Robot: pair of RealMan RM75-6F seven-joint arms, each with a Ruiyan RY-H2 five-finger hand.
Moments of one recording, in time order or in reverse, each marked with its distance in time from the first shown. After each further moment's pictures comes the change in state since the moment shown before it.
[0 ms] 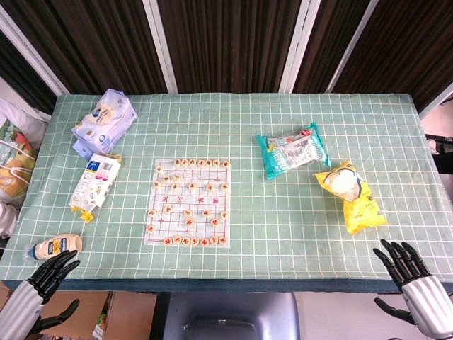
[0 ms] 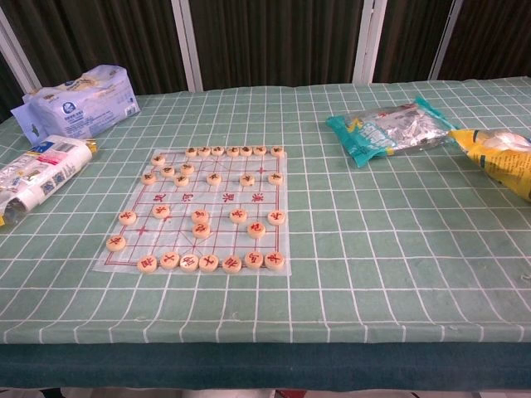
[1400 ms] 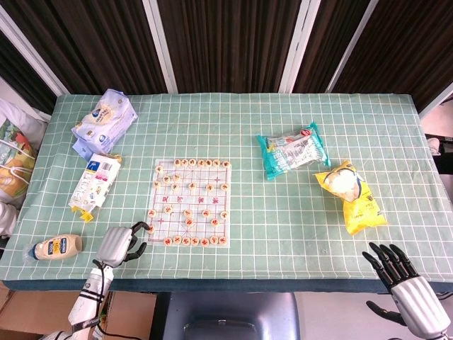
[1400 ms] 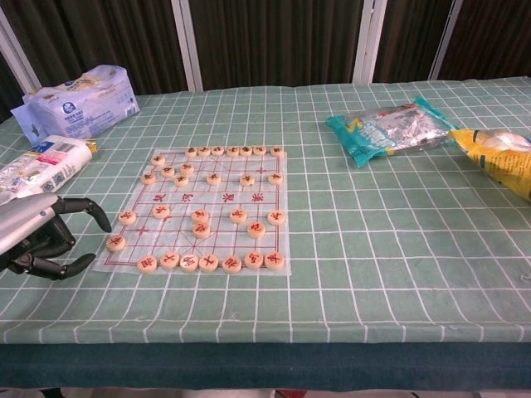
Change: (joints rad) left arm -0.276 -0.450 -0.315 -0.016 -0.559 -0.704 0.463; right arm 0.013 -0.013 -0.017 -0.009 -0.028 -0.022 -0.018
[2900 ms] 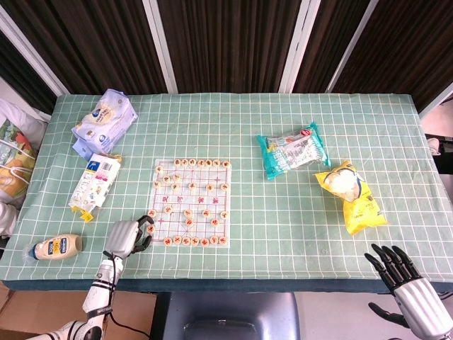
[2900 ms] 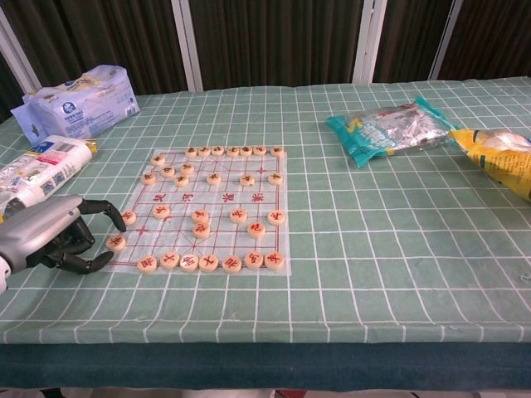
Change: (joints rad) left arm -0.051 -0.095 -0.053 0.091 -0.112 -0.065 0.060; right arm -0.006 0.002 -0.004 0.015 -0.003 0.012 0.016
